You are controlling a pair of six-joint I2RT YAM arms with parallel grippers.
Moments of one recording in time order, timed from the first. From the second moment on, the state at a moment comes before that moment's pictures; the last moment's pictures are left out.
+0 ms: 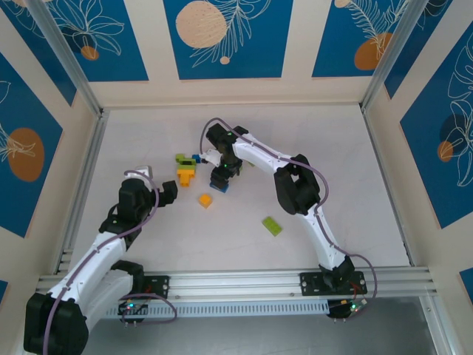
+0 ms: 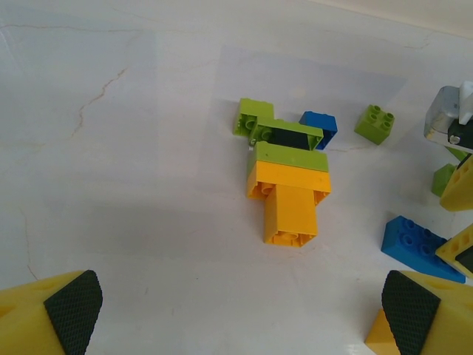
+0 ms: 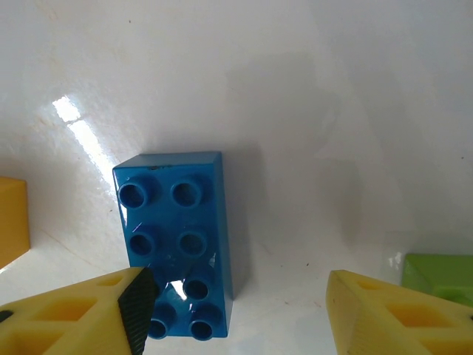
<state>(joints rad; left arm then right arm) -0.23 0.83 0.41 -0.11 -0.07 -0.32 0.70 2.38 2.09 -1.12 -0.12 -0.32</state>
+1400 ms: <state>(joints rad) -0.23 0.85 0.41 -0.10 -0.05 -0.32 0.74 2.40 2.08 -1.14 -0.18 -0.31</state>
